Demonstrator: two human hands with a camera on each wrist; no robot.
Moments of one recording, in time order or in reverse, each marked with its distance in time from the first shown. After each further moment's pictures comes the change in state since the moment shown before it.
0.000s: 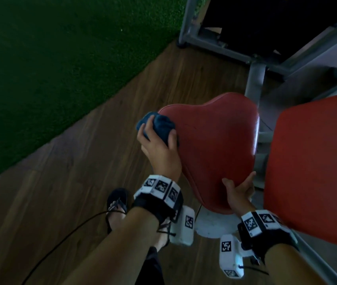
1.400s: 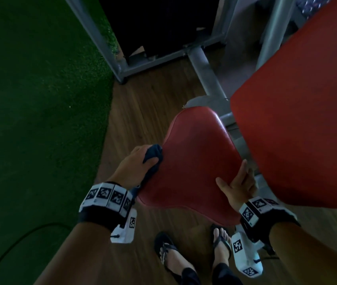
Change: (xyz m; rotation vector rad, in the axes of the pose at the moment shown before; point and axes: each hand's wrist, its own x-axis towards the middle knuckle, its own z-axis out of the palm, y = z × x) left_hand 0.156 0.063 0.026 0.853 -1.217 0.417; right_hand 0.007 -0.022 0.012 0.104 0.066 0.154
